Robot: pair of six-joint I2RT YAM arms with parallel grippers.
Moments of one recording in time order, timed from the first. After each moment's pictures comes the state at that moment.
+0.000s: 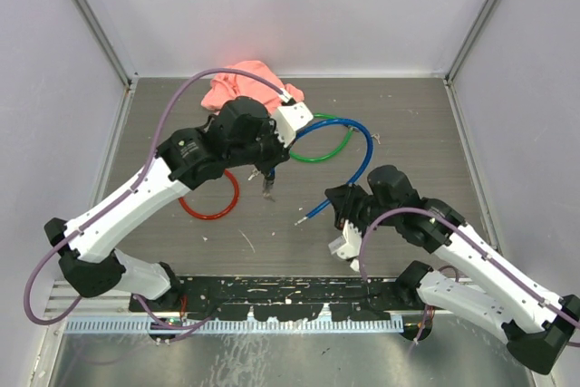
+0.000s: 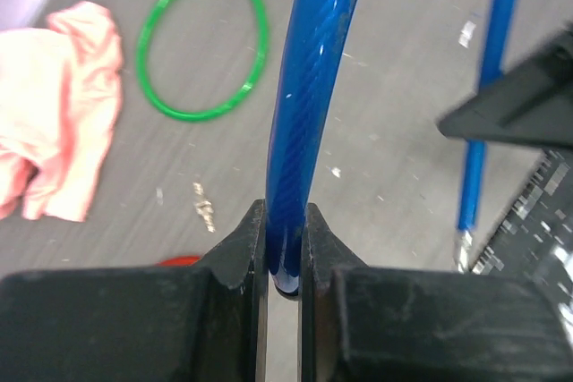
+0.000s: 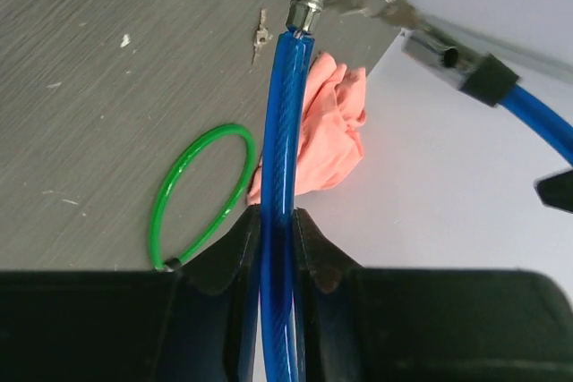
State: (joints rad) left arm -0.91 1.38 1.66 -0.87 0.04 0.14; right arm 0.73 0.76 0.77 -0.69 -0.37 -1.99
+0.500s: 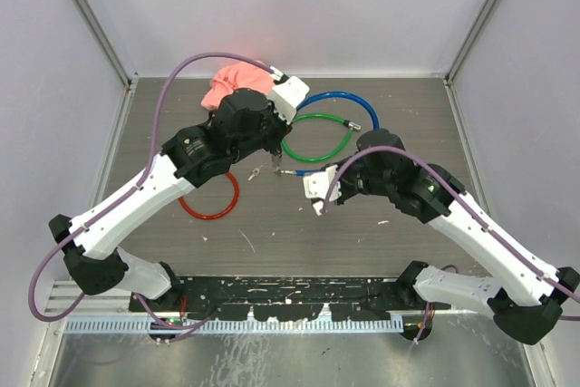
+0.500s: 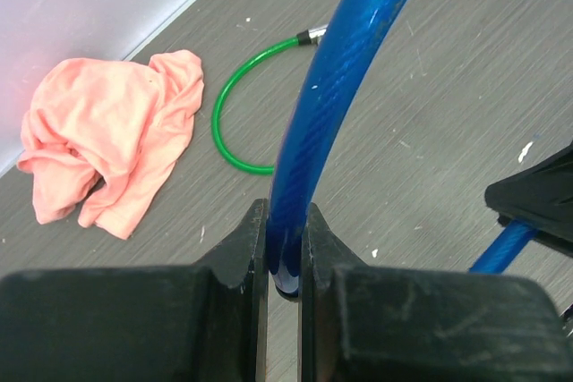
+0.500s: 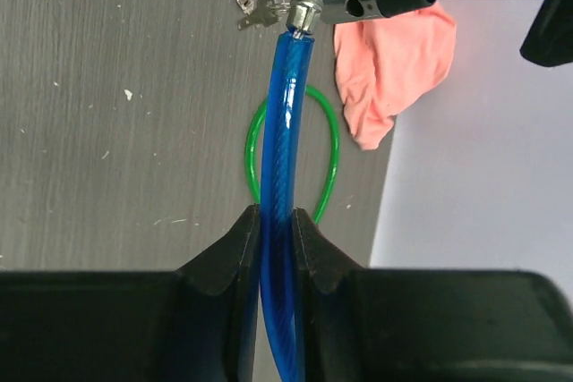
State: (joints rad) left arm -0.92 1.42 1.66 -0.64 -0.23 0.10; right arm 0.78 1.00 1.18 -0.79 -0.21 -1.18
